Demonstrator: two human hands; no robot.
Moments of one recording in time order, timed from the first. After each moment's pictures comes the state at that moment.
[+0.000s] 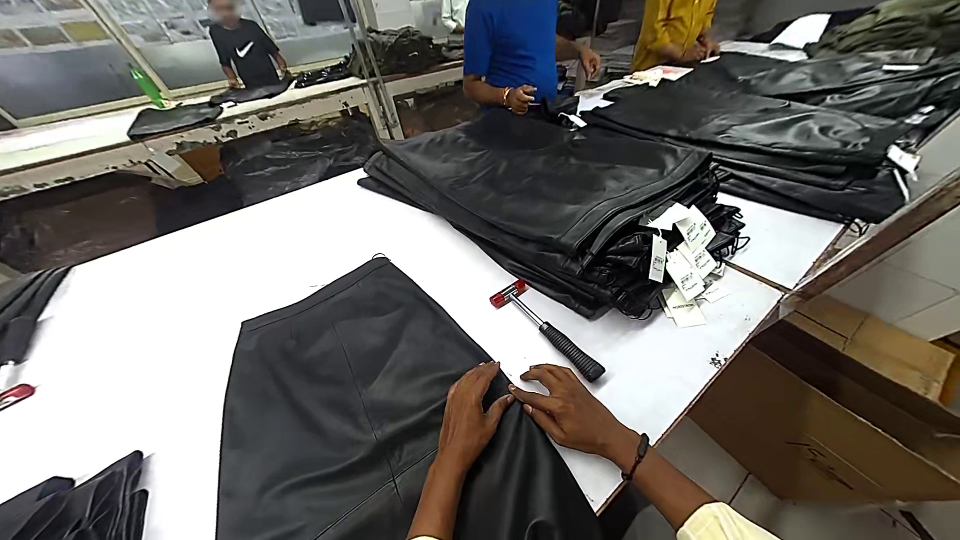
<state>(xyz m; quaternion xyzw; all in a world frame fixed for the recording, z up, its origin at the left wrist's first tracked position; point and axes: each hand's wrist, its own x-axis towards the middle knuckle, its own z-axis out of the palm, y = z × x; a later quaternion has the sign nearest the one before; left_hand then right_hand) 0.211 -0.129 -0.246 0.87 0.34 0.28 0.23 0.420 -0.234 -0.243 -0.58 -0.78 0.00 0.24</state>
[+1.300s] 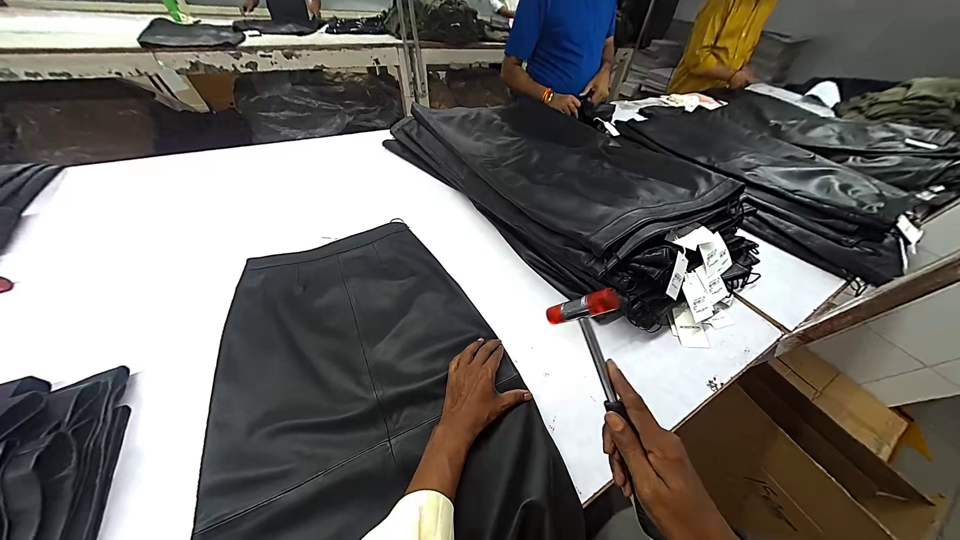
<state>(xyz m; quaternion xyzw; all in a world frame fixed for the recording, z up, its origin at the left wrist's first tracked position) 0.219 -0.132 -0.231 0.88 0.40 0.17 0.19 0.388 -0.328 -0.138 -0.66 -0.57 0.21 0.44</state>
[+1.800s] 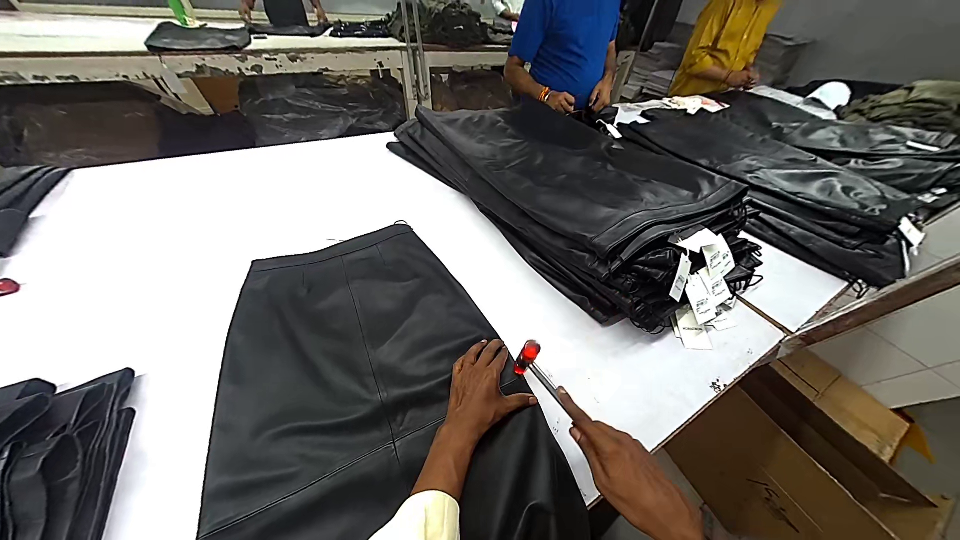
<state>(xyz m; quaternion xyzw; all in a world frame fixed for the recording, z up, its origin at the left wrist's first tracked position) 0.220 -0.131 -0.227 0.88 0.40 0.14 0.21 0.384 -0.322 -0.170 -0.74 -0.64 0.12 0.17</state>
